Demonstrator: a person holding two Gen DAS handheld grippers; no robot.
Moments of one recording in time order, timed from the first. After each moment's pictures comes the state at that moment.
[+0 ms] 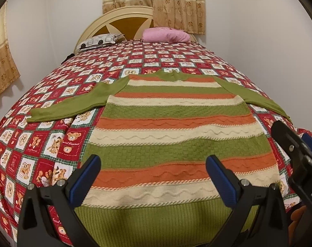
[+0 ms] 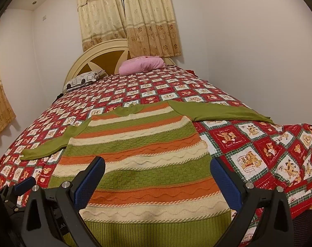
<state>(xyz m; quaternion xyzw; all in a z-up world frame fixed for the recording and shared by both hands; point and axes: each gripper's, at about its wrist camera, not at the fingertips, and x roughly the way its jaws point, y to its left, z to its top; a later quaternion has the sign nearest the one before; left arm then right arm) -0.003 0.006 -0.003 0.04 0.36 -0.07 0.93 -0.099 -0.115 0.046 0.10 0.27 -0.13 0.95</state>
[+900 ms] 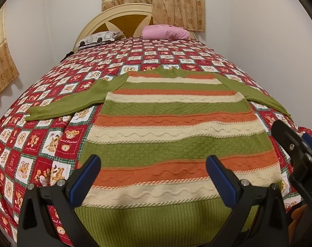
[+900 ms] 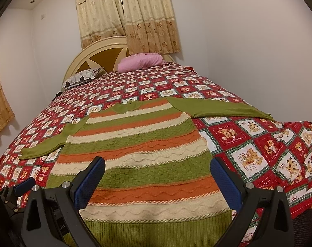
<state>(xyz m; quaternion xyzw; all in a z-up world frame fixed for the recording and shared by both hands) 0.000 0.002 -0.011 0.04 0.37 -0.07 0.92 -0.095 -0.114 0.038 0.10 0.28 -0.13 0.95</state>
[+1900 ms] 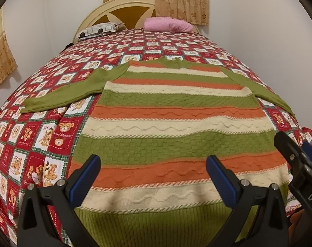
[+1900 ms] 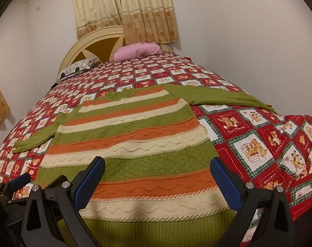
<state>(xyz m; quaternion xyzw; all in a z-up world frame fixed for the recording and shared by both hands) 0.021 0.006 -0.032 0.03 0.40 -0.06 0.91 -0.079 -0.120 0.009 0.09 0.32 -0.14 0.93</state>
